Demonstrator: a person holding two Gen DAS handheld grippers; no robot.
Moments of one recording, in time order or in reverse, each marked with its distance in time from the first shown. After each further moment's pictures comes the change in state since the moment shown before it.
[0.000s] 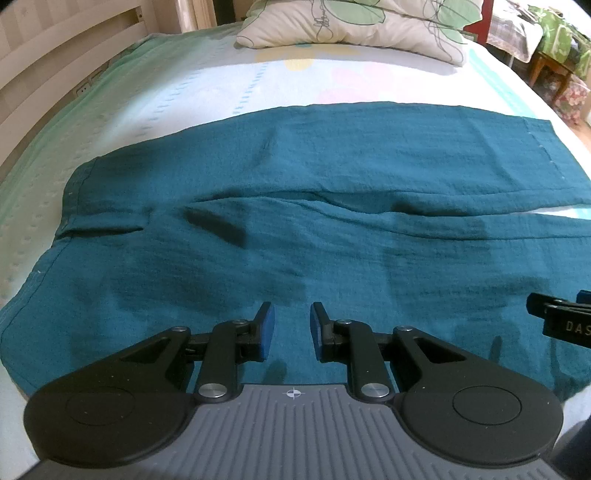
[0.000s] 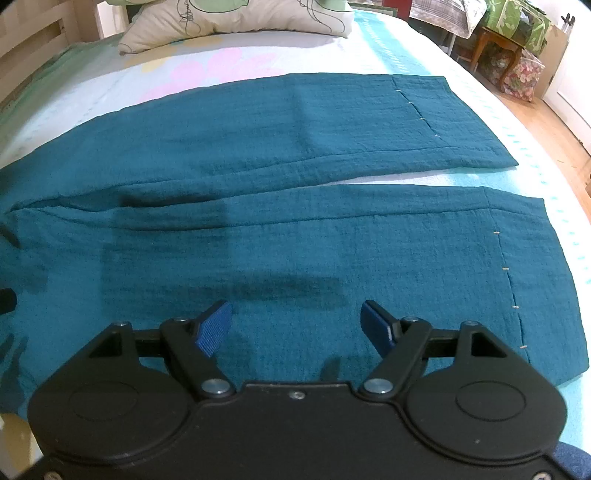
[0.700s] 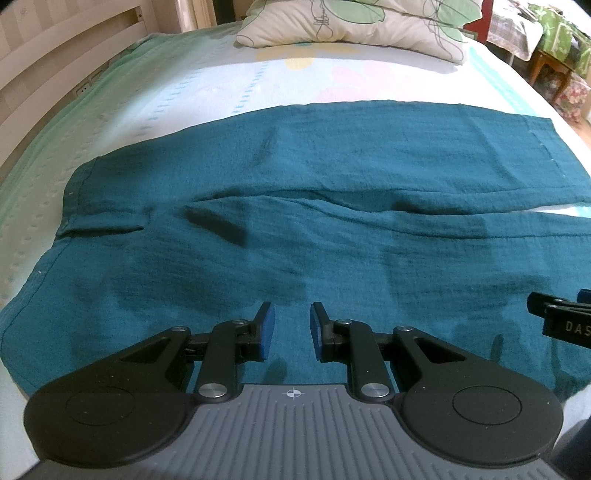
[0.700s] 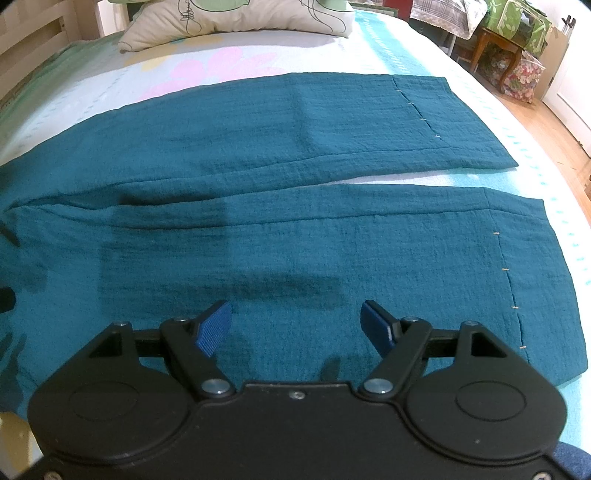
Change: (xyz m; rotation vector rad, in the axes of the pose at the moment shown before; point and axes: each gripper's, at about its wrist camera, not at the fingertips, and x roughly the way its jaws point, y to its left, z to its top) left arm 0.001 0.001 -0.002 0.000 0.002 0.002; right arm -0.001 0.002 -0.001 -0.005 0.002 -0.005
